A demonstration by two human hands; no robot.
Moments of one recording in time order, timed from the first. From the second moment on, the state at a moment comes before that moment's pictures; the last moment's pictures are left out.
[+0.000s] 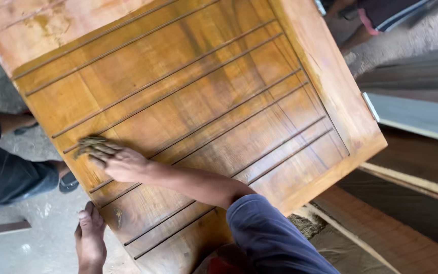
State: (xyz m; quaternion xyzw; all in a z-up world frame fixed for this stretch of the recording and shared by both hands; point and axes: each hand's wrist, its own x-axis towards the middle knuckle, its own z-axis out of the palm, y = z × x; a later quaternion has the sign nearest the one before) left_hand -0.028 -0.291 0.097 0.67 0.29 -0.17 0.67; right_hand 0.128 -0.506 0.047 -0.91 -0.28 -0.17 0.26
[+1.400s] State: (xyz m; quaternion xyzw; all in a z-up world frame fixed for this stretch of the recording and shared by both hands) left_hand -0.073 -0.287 0.082 0.71 0.14 -0.19 0.67; right_hand -0.141 -0.910 0.051 -0.96 0.11 -0.27 -0.01
